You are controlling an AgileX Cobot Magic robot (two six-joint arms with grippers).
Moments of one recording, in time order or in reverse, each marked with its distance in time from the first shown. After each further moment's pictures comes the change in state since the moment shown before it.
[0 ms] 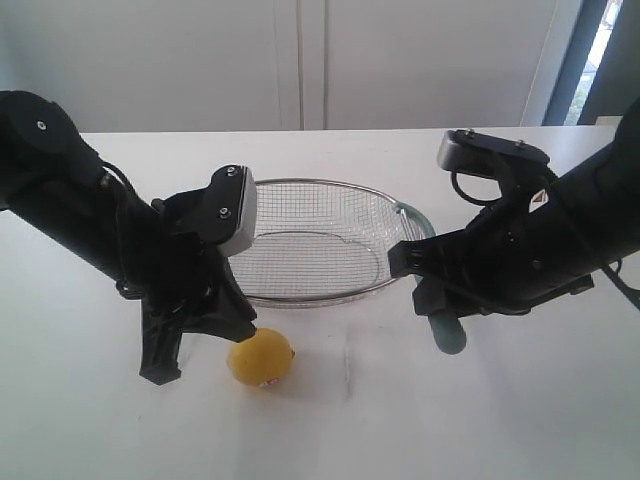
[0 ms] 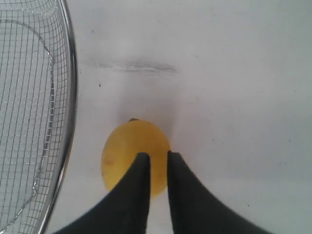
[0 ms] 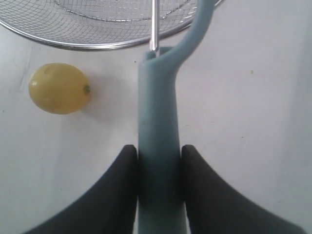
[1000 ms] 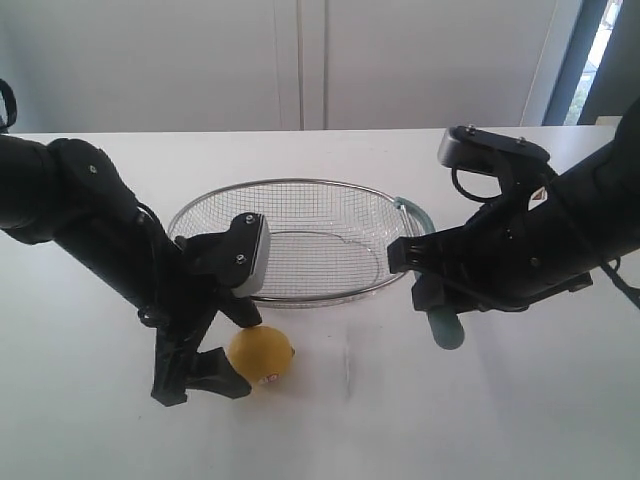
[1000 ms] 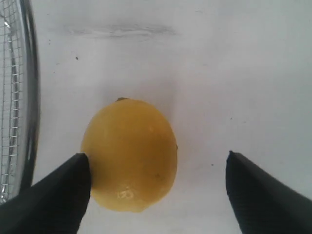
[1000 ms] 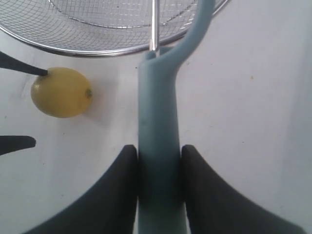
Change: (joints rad) left arm -0.002 0.151 -0.002 -0.005 -0.055 0.116; right arm 0.000 0.000 0.000 0.003 -0.018 0.002
